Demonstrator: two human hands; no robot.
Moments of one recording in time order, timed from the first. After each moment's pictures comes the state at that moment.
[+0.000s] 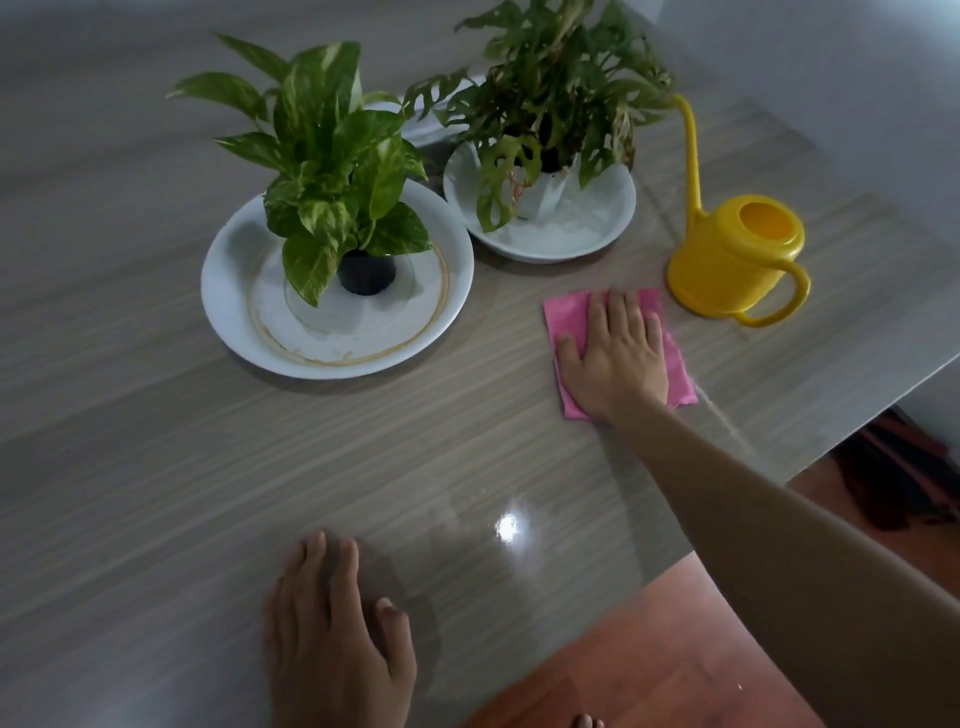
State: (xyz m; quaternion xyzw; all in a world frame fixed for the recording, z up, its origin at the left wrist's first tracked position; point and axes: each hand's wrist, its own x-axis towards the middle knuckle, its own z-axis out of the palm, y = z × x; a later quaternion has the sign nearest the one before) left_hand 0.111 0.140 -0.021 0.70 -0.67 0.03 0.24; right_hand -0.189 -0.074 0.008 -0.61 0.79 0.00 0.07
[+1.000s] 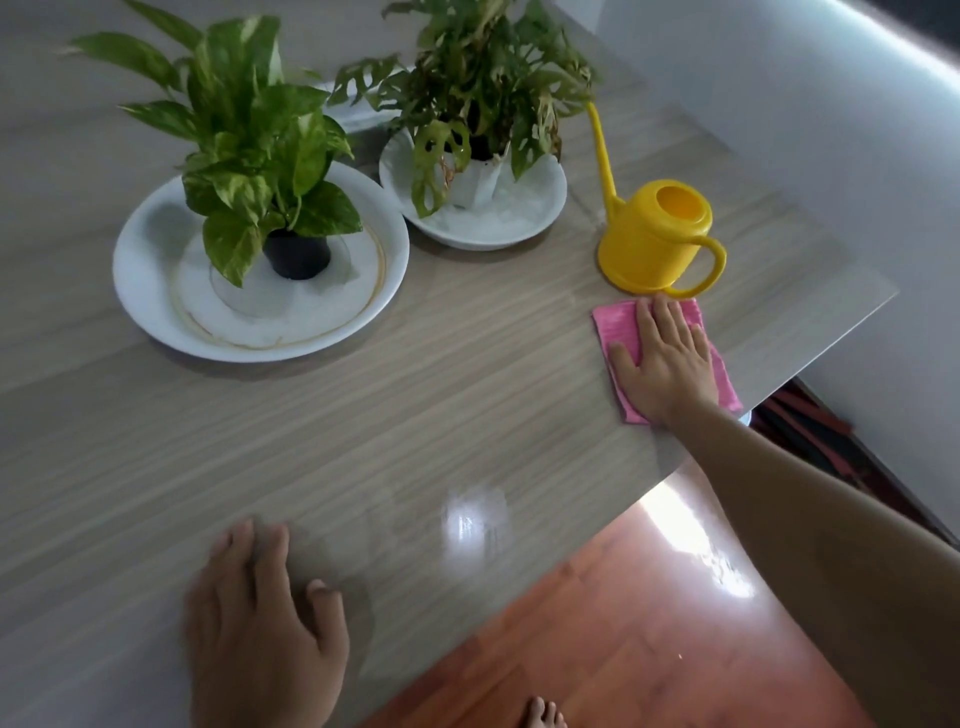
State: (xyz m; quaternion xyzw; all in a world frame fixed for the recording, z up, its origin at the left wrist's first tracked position) left_hand 0.112 0.138 -0.028 0.70 -0.67 0.05 0.25; right_hand -0.310 -0.013 0.017 -0.57 0.82 0.01 0.06
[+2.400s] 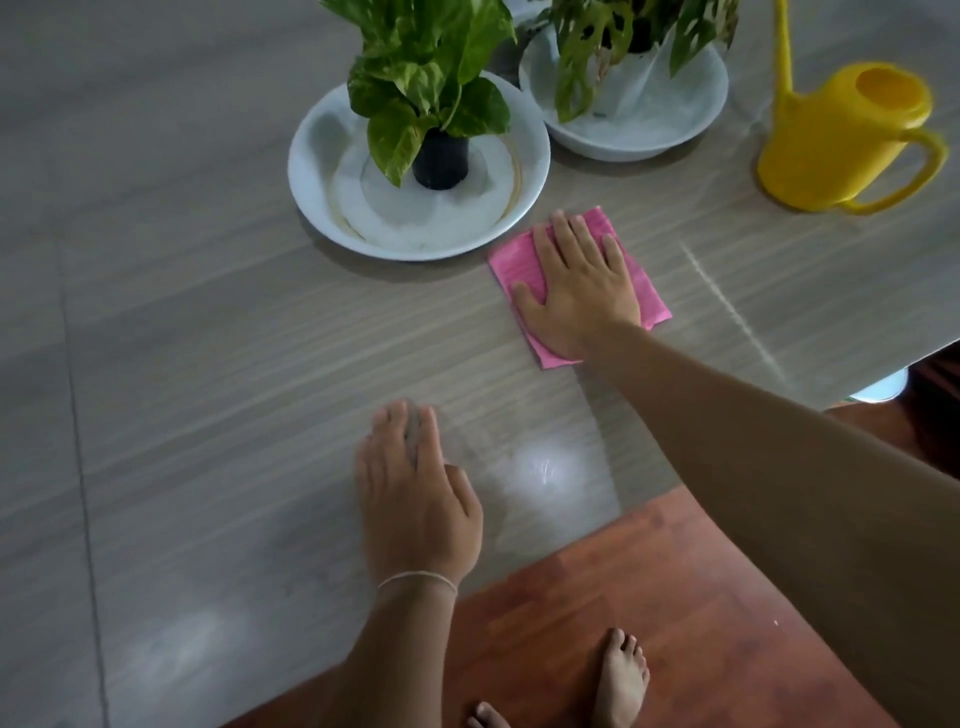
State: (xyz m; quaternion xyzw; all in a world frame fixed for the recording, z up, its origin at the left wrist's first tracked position) left_hand 0.117 0.143 -0.011 0.71 -0.68 -0.05 0.18; right_hand -0.081 -0.042 0.012 -0.73 0.68 0.00 0.07
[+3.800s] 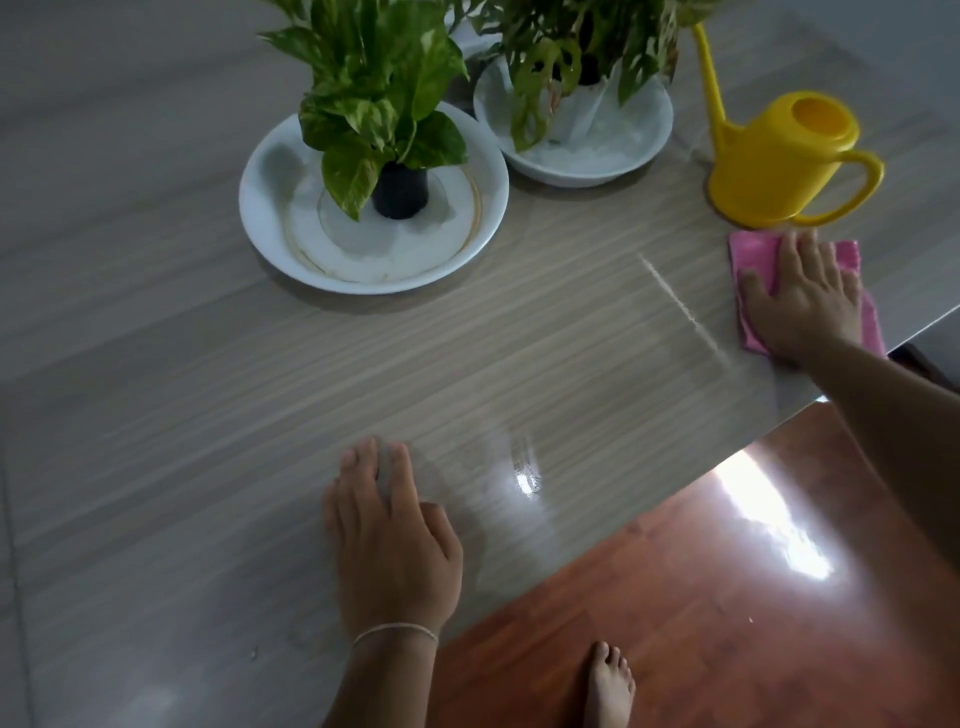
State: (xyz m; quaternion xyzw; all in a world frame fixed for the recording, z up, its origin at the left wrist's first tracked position) left_hand 0.114 0.142 -0.014 0.72 -0.67 -0.02 0.19; right_hand -0.319 -0.014 0.019 -0.51 0.86 -0.01 0.07
